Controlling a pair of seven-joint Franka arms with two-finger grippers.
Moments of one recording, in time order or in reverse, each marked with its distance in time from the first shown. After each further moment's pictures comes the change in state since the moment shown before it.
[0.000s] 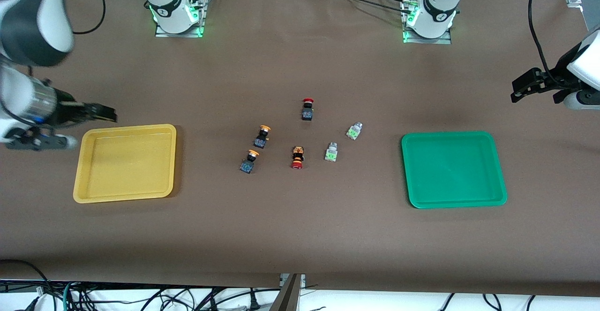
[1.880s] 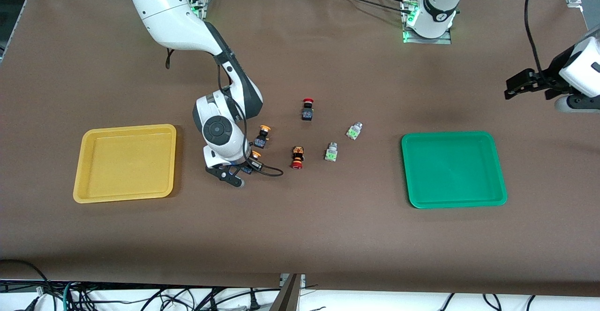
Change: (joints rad) left arm 0.017 0.032 -0.020 0.002 -0.076 -0.060 -0.044; right arm 0.425 0.504 -0.006 0.017 0.080 0.695 0.815
